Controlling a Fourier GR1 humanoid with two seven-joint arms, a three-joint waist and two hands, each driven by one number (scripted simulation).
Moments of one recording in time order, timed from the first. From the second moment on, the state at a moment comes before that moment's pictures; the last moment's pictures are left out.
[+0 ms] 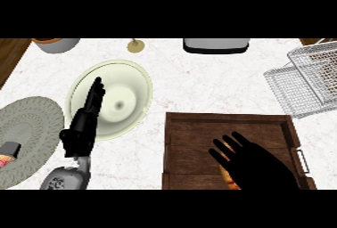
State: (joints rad) left arm -0.12 0.10 -0.15 -1.57 -0.10 0.24 0.04; right arm -0.32 -0.63 0.71 -2.06 0.70 0.88 0.51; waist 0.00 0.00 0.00
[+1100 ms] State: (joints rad) left arm -0.14 0.05 -0.12 -1.56 -0.14 0.21 0.05; right arm -0.22 -0.48 0.70 -1.87 0.99 0.85 0.32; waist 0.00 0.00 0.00
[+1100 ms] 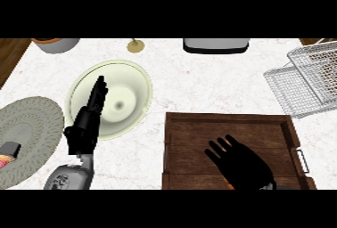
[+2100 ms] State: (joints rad) left arm -0.13 0.05 -0.08 -1.58 -0.16 0.18 0.06; right arm -0.13 -0.42 0.63 -1.74 1.17 0.64 0.13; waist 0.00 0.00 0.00
